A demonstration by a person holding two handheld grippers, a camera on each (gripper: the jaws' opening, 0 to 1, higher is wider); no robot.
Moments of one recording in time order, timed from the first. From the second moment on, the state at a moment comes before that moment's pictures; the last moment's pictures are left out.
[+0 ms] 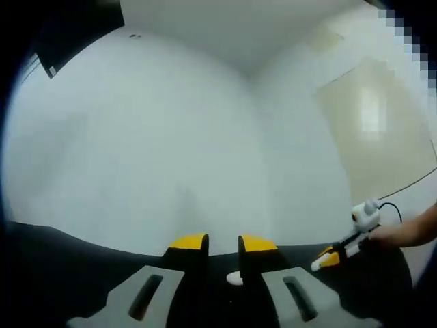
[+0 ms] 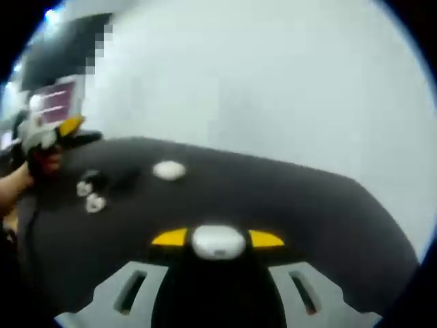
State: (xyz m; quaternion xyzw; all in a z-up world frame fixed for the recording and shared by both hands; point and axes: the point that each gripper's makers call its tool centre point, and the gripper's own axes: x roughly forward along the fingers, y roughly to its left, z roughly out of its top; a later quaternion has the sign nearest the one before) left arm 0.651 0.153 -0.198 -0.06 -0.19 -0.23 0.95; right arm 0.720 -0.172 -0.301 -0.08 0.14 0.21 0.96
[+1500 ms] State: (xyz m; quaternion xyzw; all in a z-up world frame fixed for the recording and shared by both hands) left arm 0.651 0.146 -0.201 -0.05 -0.18 -0.24 0.95; right arm 0.797 -0.004 -0.296 -0.10 0.12 0.36 0.92
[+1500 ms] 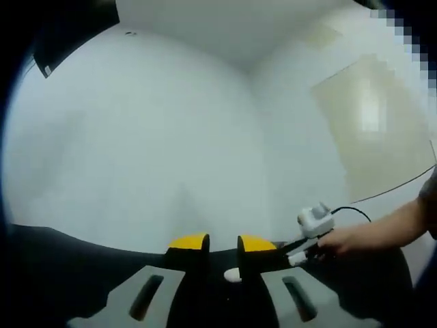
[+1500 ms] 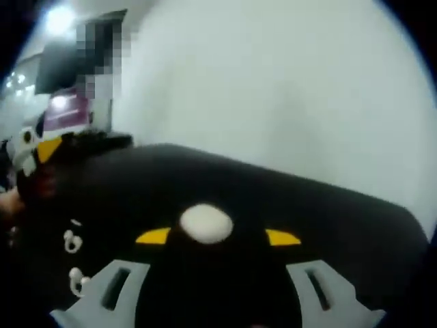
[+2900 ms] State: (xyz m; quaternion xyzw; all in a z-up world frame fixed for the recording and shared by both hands) left arm 0.661 0.146 -0.204 -0.06 -0.17 -0.25 0.95; right arm 0.747 0.005 -0.242 -0.22 -0.04 0.40 0.89
